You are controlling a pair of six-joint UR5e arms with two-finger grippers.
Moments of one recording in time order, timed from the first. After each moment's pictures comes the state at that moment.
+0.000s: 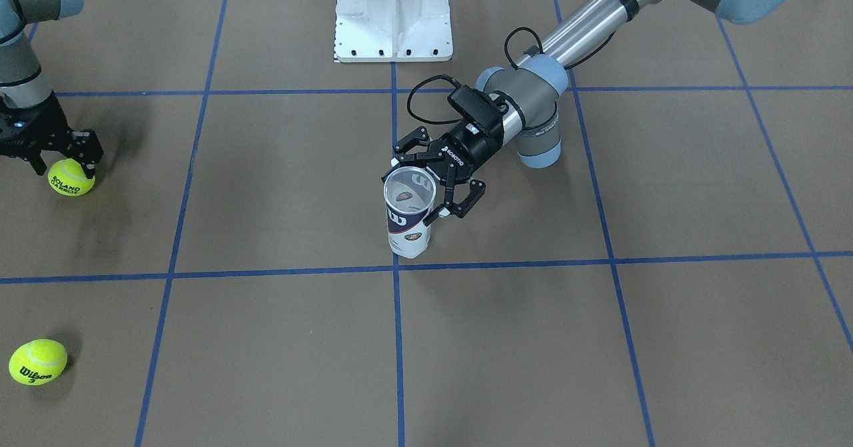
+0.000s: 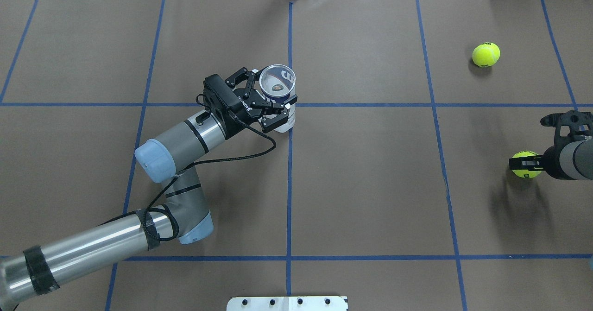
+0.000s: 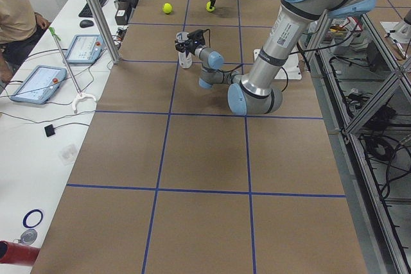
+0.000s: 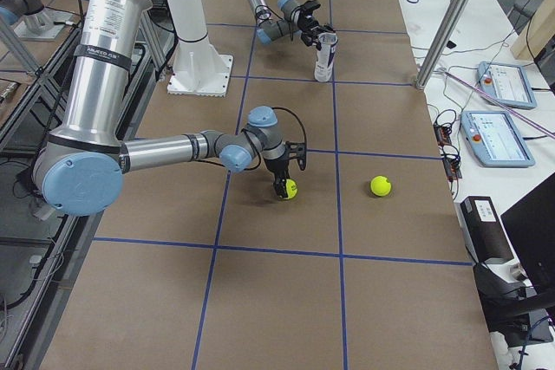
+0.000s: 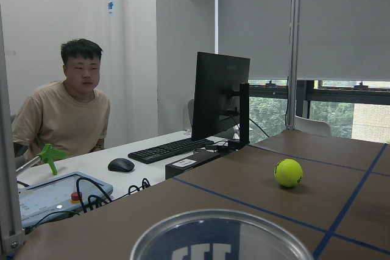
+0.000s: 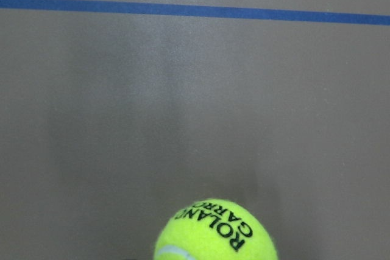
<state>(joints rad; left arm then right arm) -0.47 -2.28 -1.09 -3.40 -1.28 -0.37 0.74 -1.82 1.86 -0.99 1.74 1.00</state>
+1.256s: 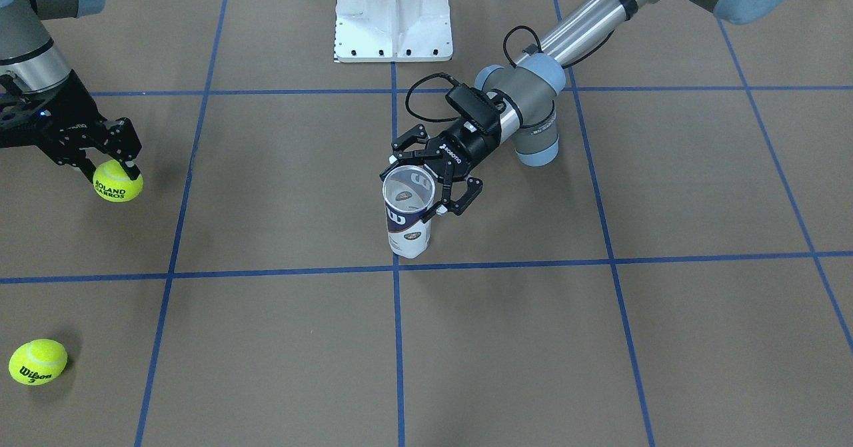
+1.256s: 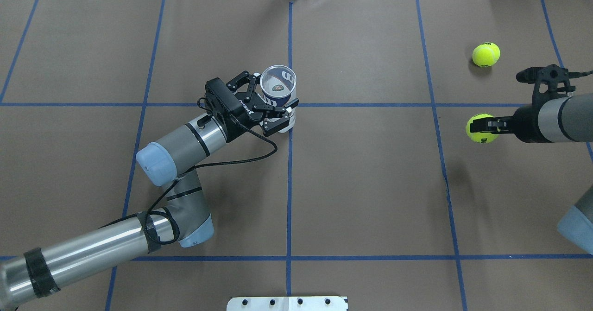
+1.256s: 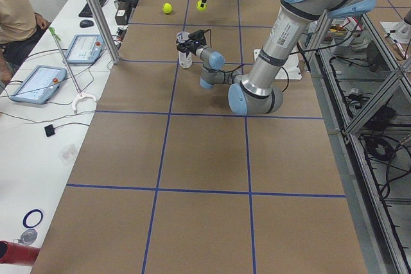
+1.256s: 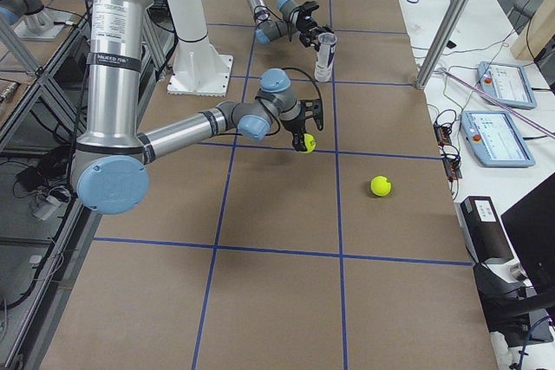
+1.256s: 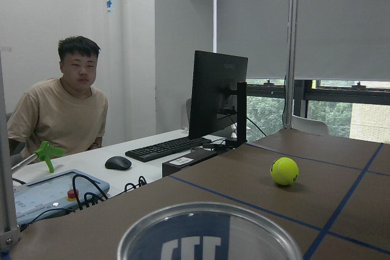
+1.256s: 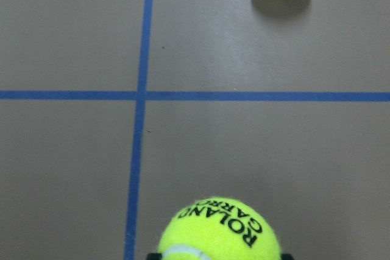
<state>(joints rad) -0.47 -2.28 -1.09 -3.40 -1.27 -0.37 0.83 -1.62 1.97 -1.00 1.89 1.06</state>
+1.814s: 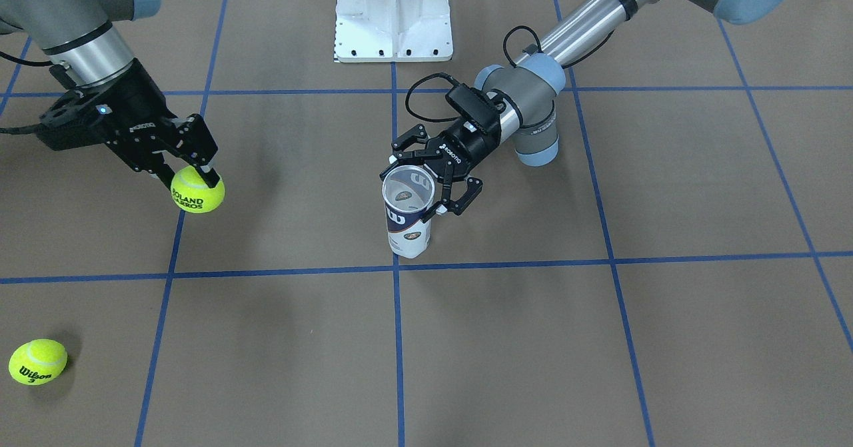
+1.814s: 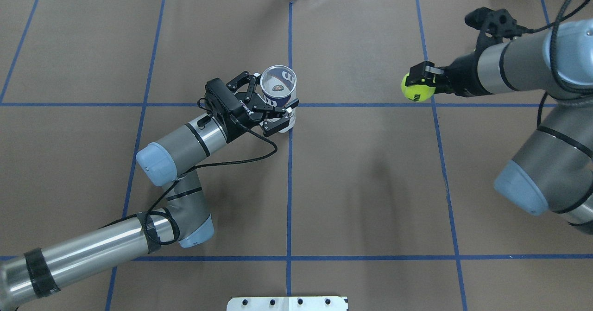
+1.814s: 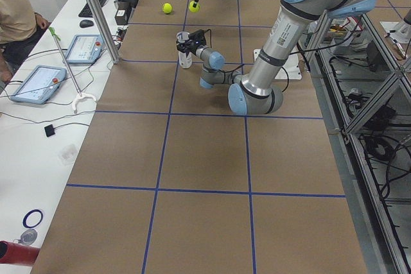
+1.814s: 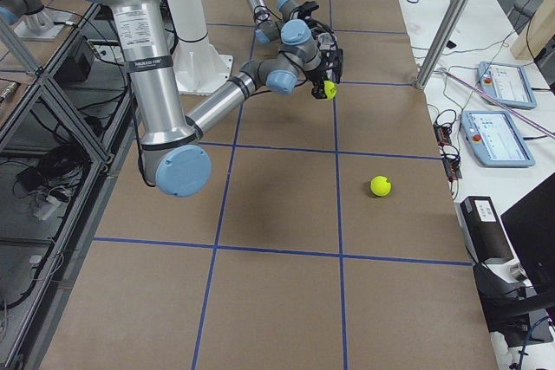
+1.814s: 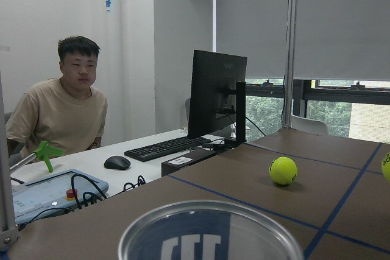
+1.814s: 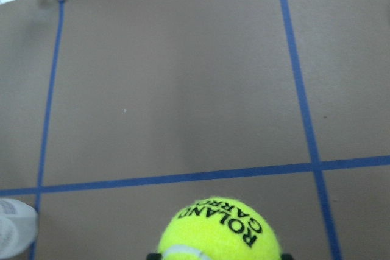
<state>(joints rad) -0.46 -2.28 -1.09 -3.40 -1.27 -0.37 0.83 -1.26 1.97 -1.20 1.91 1.31</state>
